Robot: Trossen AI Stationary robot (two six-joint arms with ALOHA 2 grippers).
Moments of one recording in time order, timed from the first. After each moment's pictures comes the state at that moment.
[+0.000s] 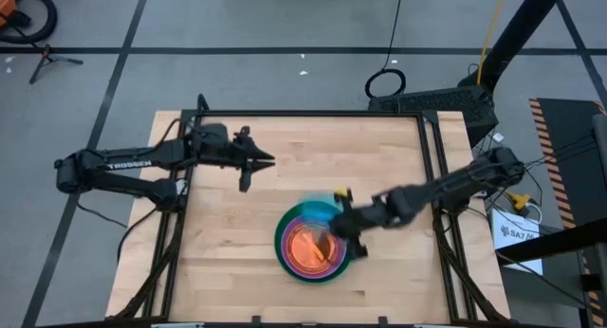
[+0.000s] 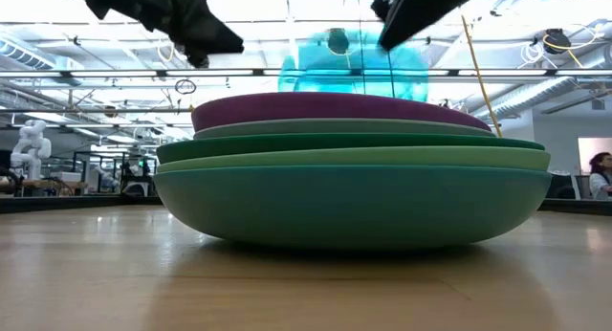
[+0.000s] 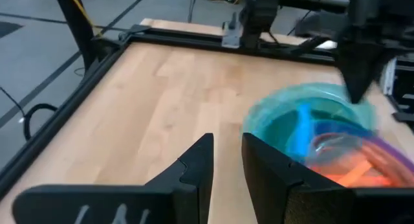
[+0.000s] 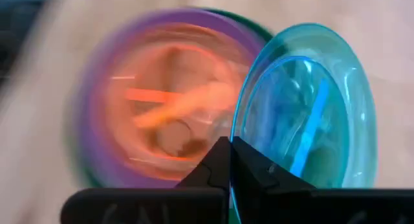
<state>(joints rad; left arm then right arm) 0.29 1.02 0.76 -0.11 0.22 0.01 0.29 1.52 1.19 -0.59 0.11 0.04</state>
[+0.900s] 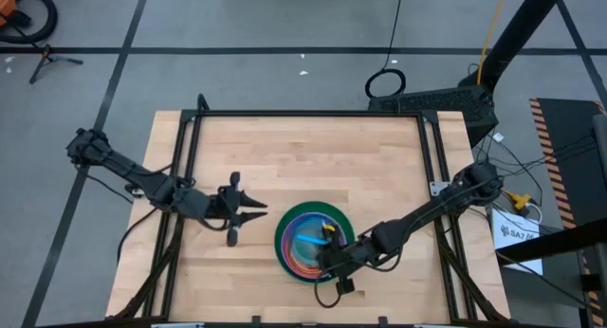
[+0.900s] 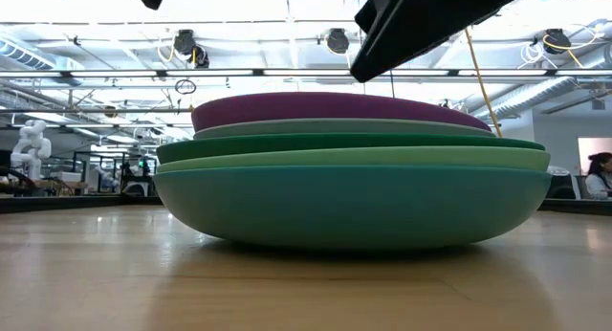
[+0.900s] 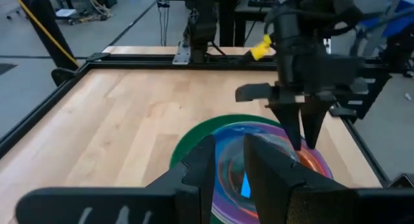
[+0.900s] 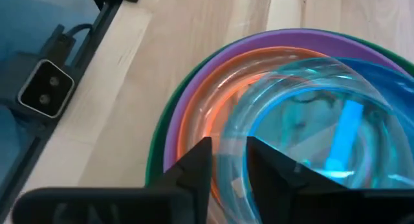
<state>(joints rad) -0.45 1.02 0.76 -0.06 -0.44 -0.17 0.50 1.77 1.19 -0.26 0.18 0.19</state>
